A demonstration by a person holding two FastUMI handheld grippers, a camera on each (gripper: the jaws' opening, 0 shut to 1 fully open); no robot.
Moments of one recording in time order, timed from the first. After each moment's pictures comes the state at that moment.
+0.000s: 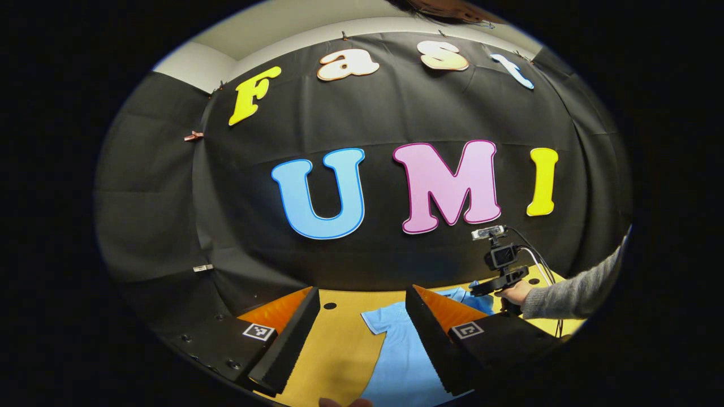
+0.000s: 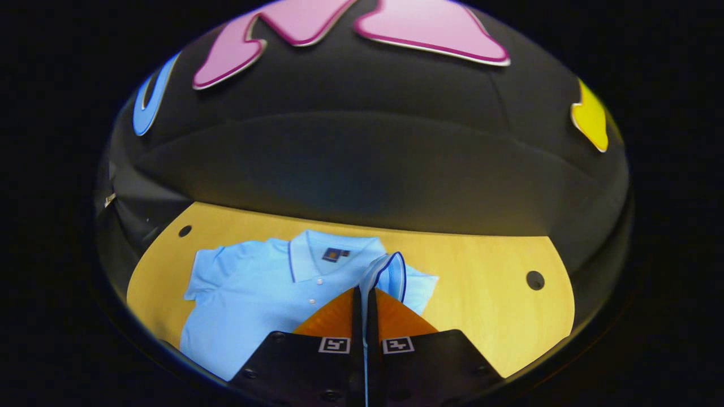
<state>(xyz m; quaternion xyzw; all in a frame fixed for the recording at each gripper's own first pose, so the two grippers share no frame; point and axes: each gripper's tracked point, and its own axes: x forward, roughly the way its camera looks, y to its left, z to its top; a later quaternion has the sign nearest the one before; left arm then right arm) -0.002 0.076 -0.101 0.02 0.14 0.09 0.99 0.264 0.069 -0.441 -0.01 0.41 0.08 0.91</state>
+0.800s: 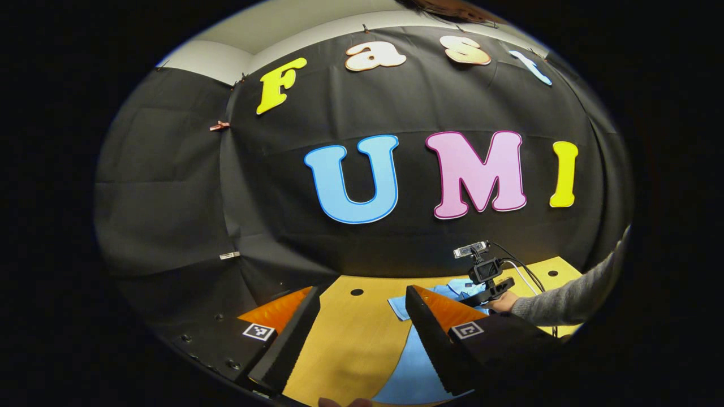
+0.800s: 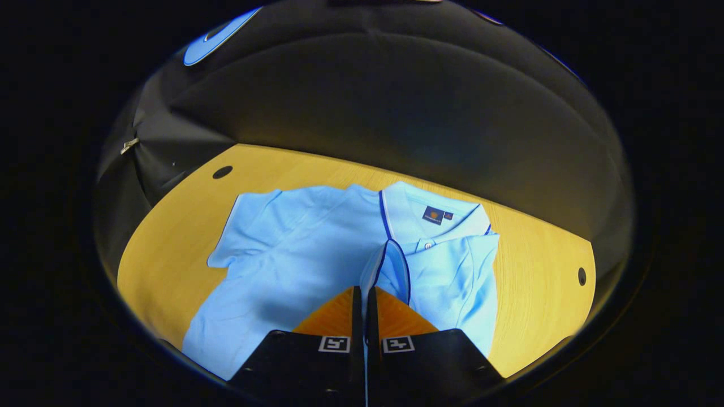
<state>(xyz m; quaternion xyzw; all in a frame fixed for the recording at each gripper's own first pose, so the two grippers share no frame) -0.037 0.129 -0.117 0.02 0.17 0.15 0.97 0.212 0.176 -0.510 -0.07 0.47 0.16 0.86</state>
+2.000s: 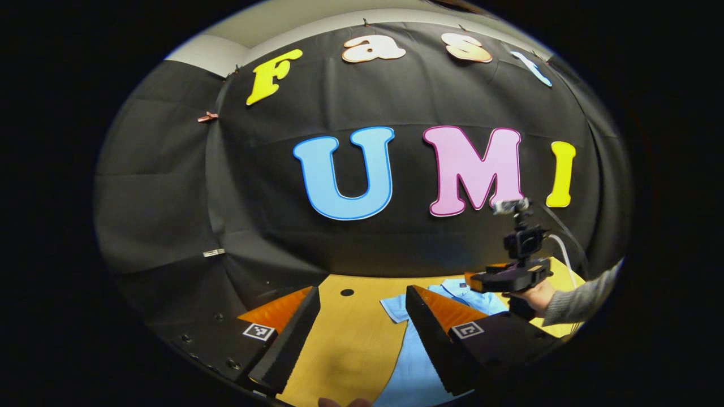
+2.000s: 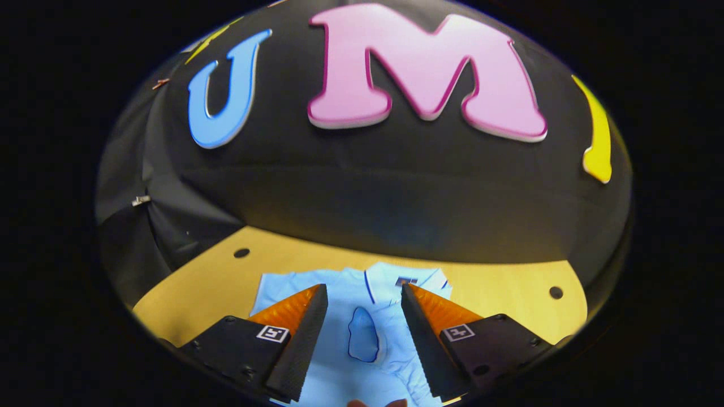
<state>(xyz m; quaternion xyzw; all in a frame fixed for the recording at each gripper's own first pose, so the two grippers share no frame) 0.007 0.133 -0.142 0.00 0.17 0.10 0.98 0.225 0.142 -0.307 0.01 0.25 0.13 0.96</state>
